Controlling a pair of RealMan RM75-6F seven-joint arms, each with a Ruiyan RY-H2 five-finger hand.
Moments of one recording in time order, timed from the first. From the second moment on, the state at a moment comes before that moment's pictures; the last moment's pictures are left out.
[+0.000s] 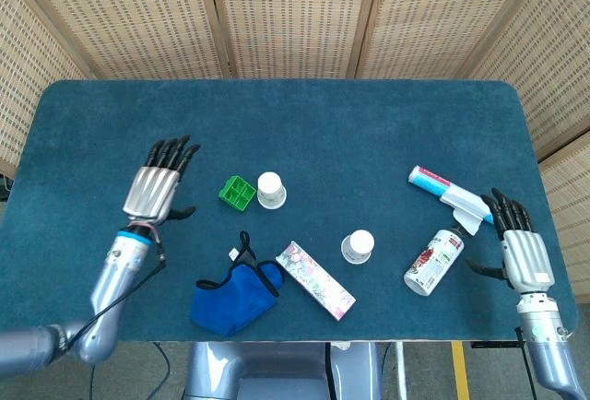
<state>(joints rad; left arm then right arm) -0.74 -1.37 -0.12 -1.73 1.01 1.32 0.45 0.21 -1.25 0.13 -1.49 -1.43 1.36 0.18</state>
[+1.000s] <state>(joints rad) -0.26 -1.19 0.09 -1.73 1.38 1.59 0.19 0.42 -1.27 0.15 -1.90 -1.29 1.12 -0.45</state>
